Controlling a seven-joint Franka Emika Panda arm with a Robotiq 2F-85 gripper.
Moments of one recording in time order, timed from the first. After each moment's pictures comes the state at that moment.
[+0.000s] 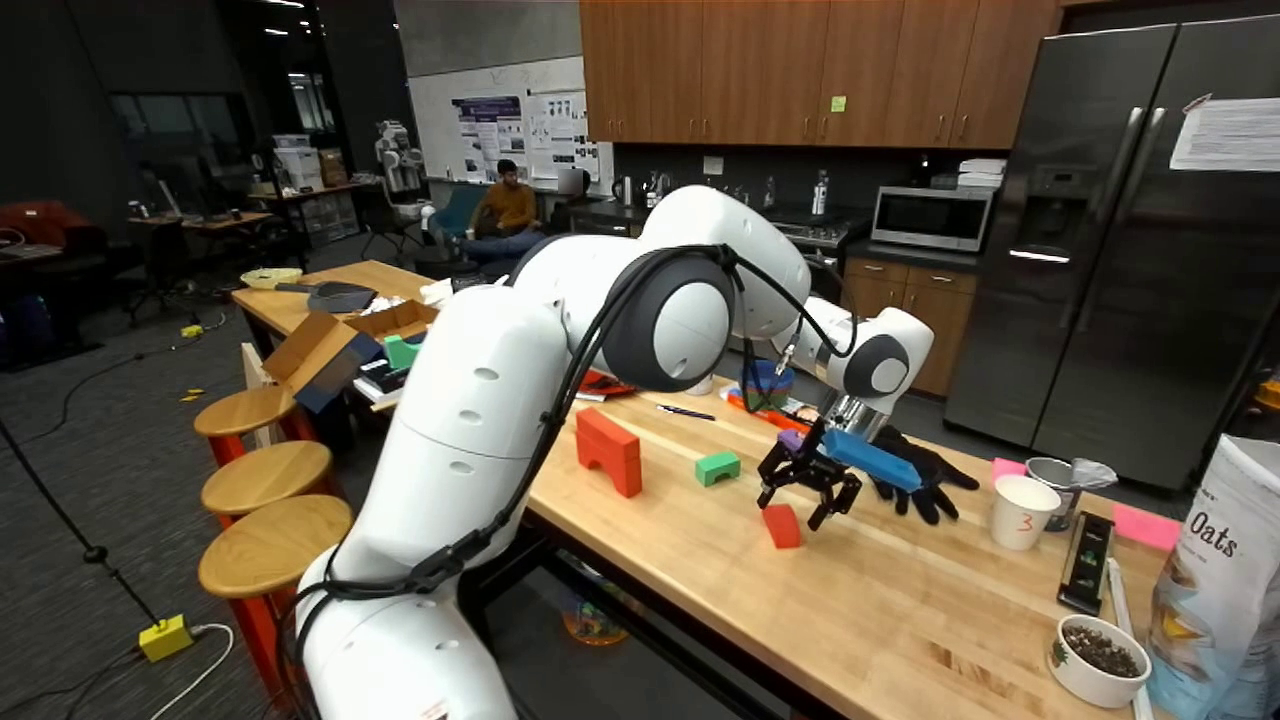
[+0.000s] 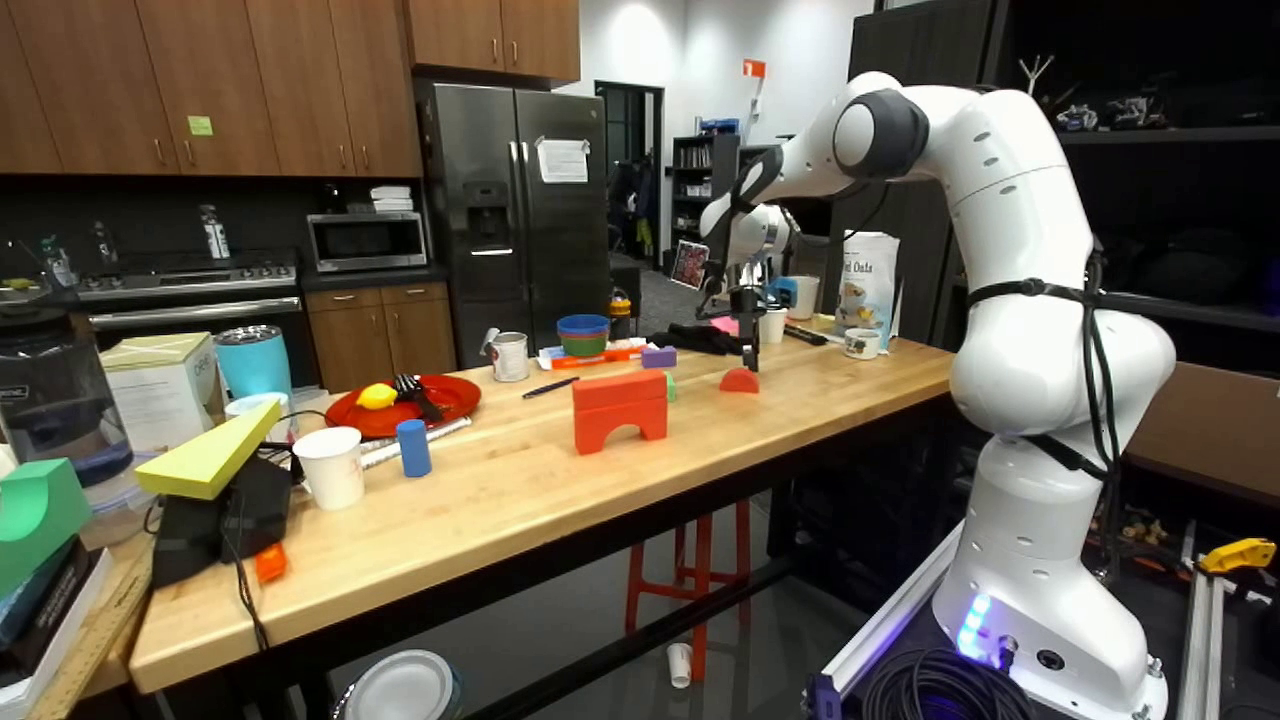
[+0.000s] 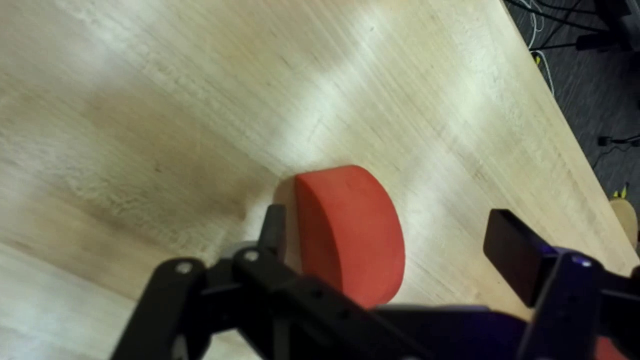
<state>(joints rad) -0.32 0.50 -0.11 -1.66 0.20 1.67 -1.03</state>
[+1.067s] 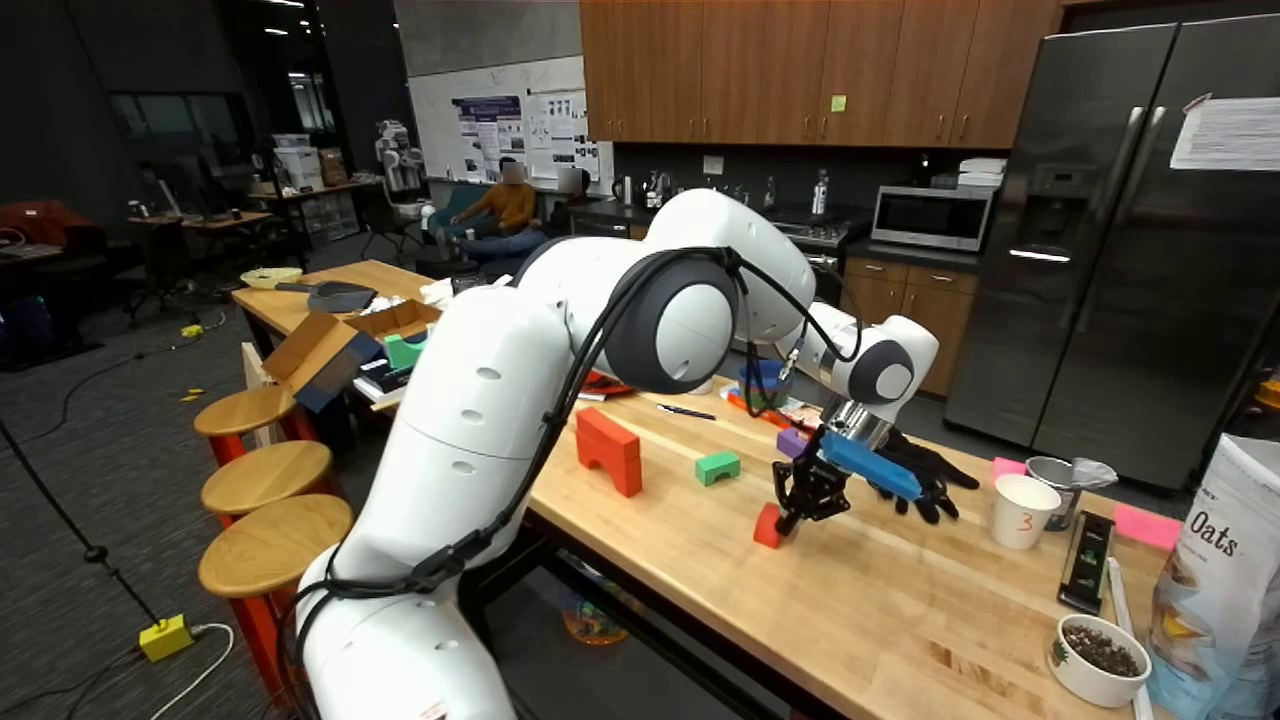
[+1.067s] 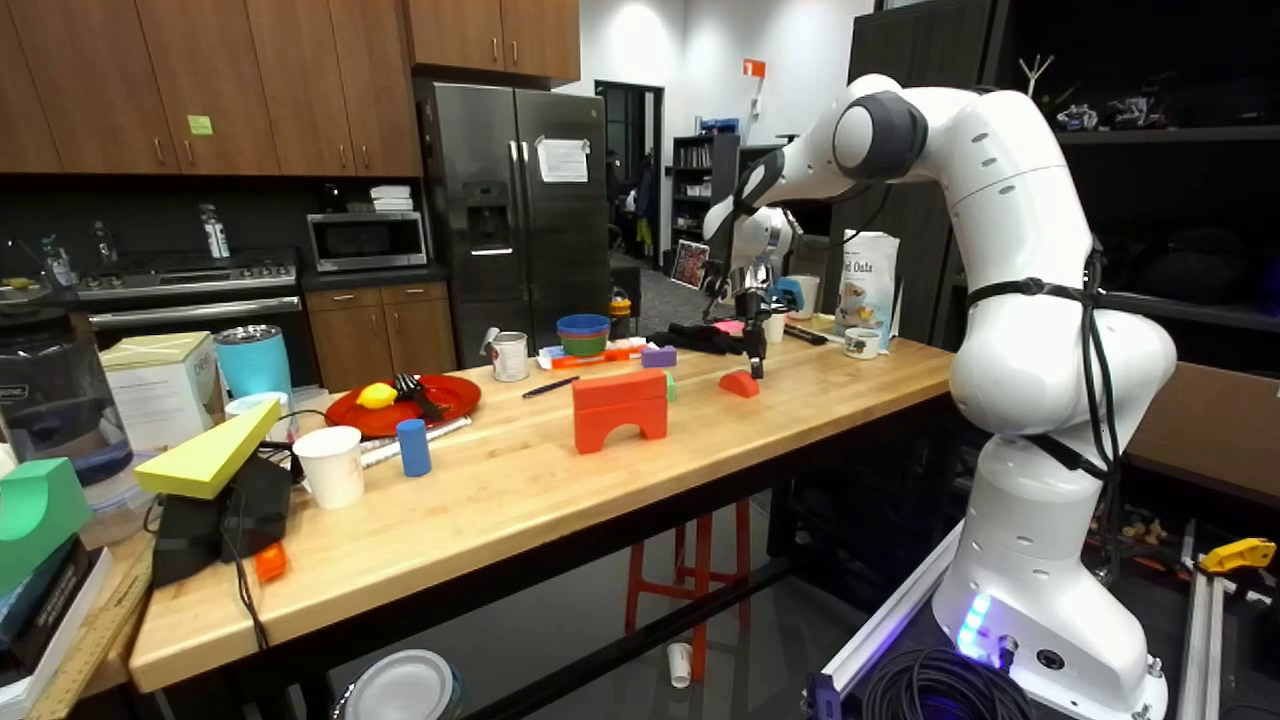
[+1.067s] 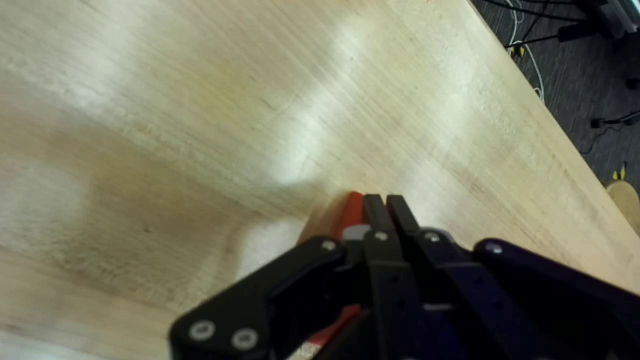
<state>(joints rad) -0.32 0.51 -0.11 -1.66 0.19 1.64 -0.95</state>
